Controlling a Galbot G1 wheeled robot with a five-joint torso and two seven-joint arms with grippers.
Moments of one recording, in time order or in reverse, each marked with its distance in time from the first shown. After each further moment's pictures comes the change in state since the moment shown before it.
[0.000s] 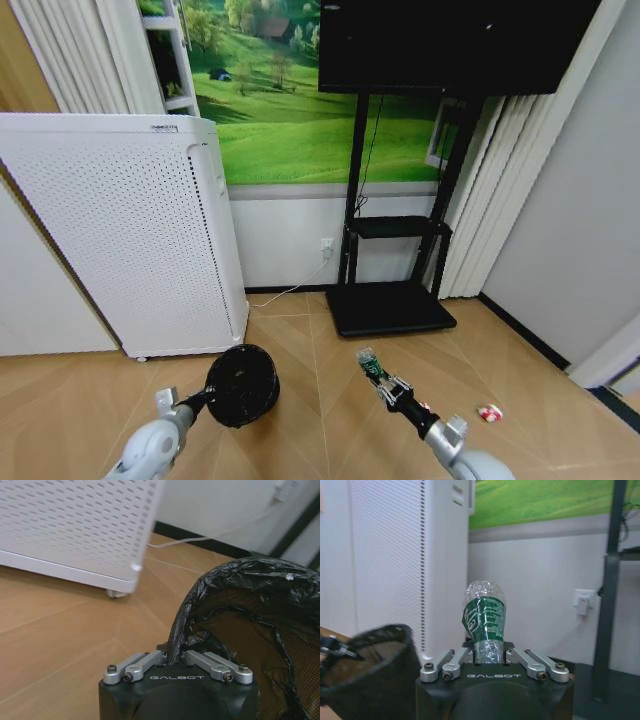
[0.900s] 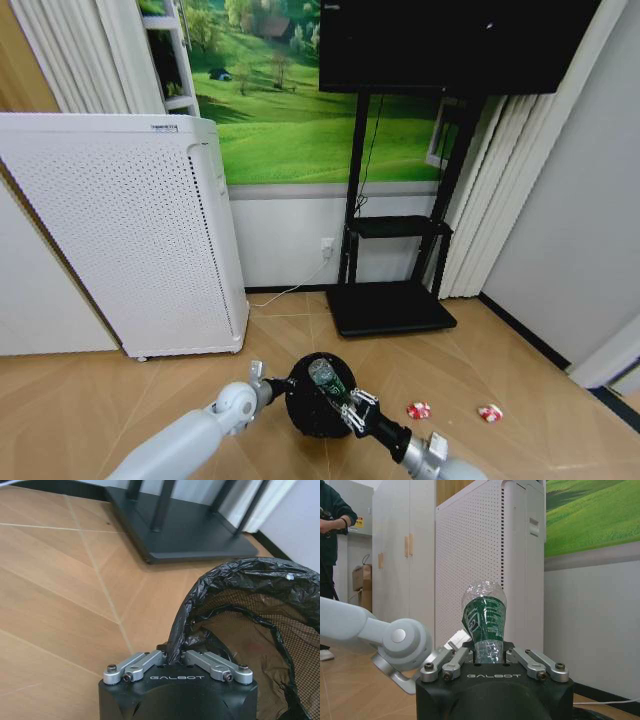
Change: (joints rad) left arm -0.527 -0.073 0.652 0.071 -0.106 0.108 0.036; right arm 0.004 -0.040 -0.201 0.127 -0.004 0.059 -0.059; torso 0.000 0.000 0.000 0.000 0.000
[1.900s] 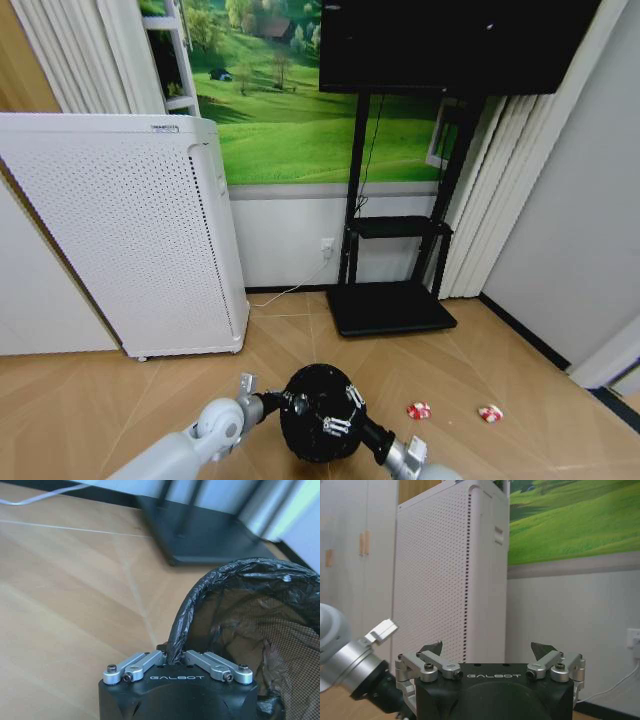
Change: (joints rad) left arm 0.269 0.076 -0.290 -0.222 0.018 0.092 -0.109; right arm 0.022 0.080 -0.057 0.008 -0.120 0.009 0.238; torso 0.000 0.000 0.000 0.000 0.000
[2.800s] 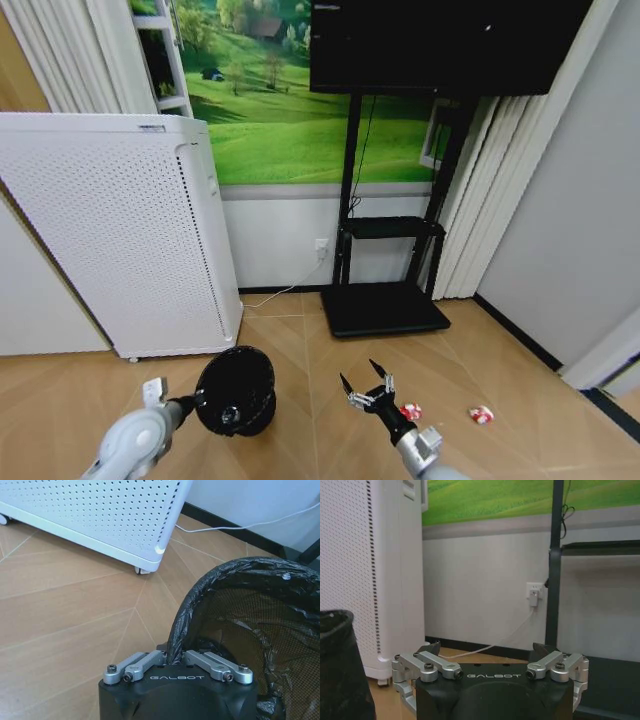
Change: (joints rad) left arm 0.543 -0.004 -0.751 -0.174 -0.166 0.049 -0.255; right arm -0.041 0.098 0.127 -0.086 -0.043 -0.108 0.131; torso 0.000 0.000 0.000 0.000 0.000
